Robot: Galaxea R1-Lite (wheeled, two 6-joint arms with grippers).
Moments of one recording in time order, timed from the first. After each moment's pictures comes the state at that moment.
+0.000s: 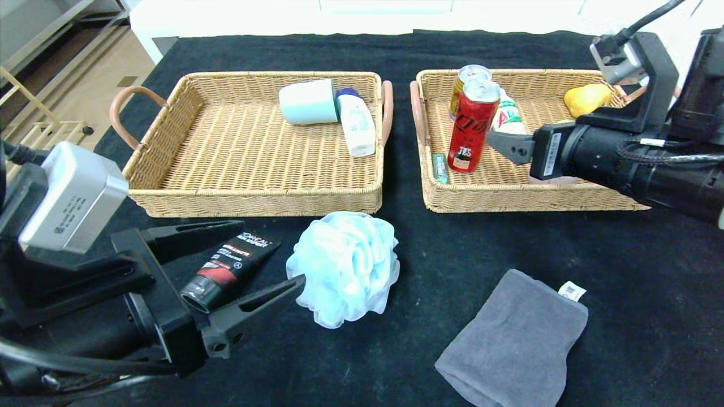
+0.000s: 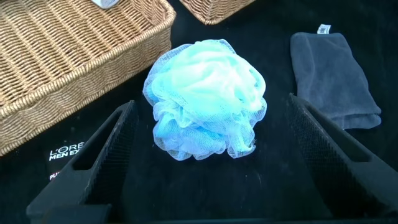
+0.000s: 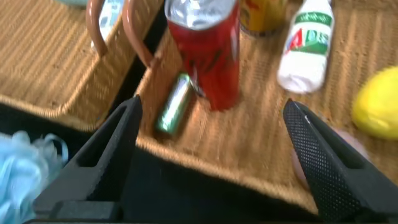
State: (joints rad) left arm -0.60 1.16 -0.62 -0.44 -0.10 0.14; right arm 0.47 1.59 -1.18 -0.38 -0.10 0.01
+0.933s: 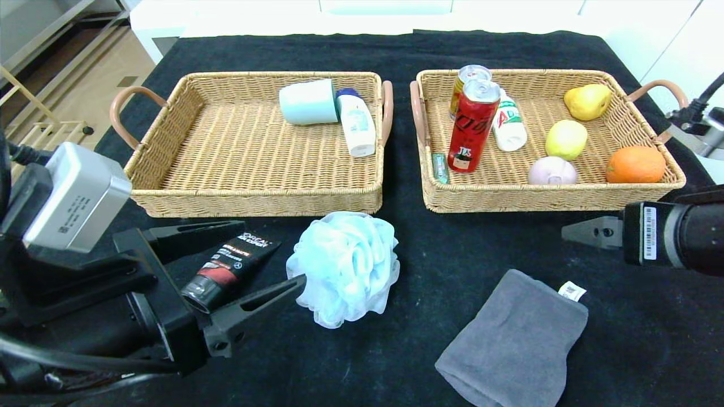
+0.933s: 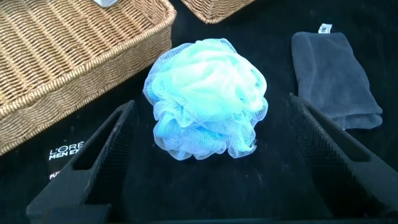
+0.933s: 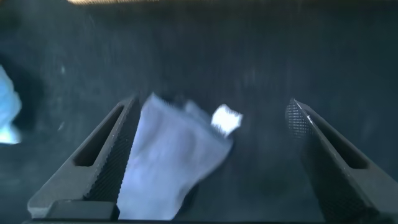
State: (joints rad) left arm -0.60 1.16 -0.62 -0.44 -0.10 0.14; right arm 0.57 1.40 -1.28 0.54 -0.38 0.48
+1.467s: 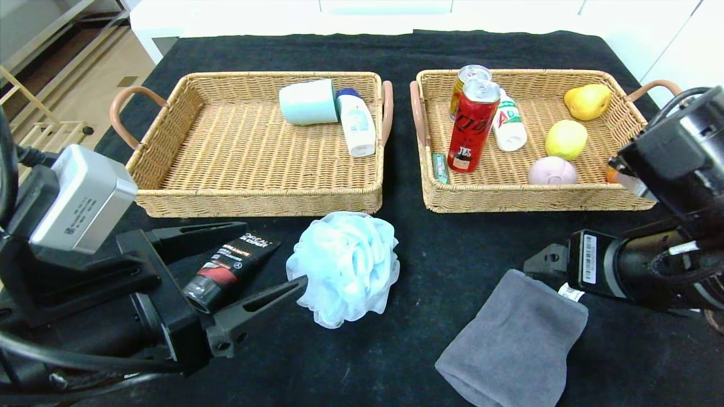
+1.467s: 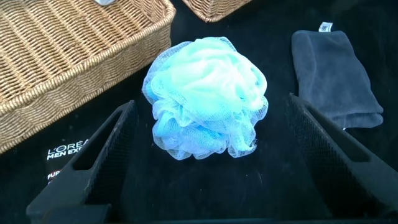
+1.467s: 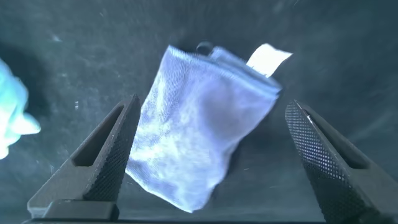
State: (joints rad) left arm -0.59 1.17 -0.62 -0.44 -0.10 0.14; right arm 0.68 1.55 -1.37 0.74 -0.37 0.83
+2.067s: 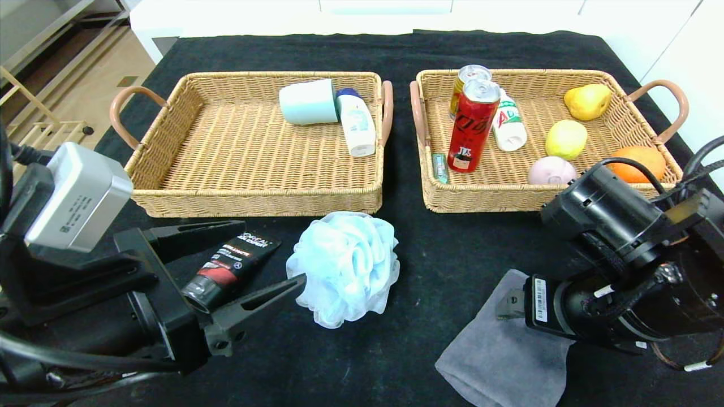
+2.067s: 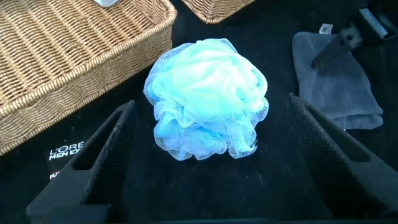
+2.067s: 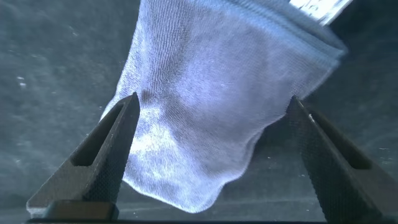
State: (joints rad) left arm -0.59 1.16 -0.62 -0.44 -0.10 0.14; right arm 0.69 1.66 -1.30 0.73 -0.26 0.90
